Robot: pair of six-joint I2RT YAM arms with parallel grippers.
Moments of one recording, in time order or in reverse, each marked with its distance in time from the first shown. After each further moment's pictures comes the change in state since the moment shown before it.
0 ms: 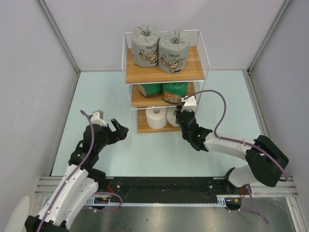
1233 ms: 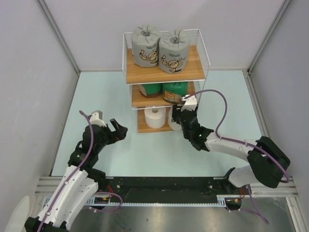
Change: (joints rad) left arm 0.000 -0.010 0.010 -0.012 -0.022 0.010; right arm -0.004 0.008 -0.002 0.040 -0.047 -0.007
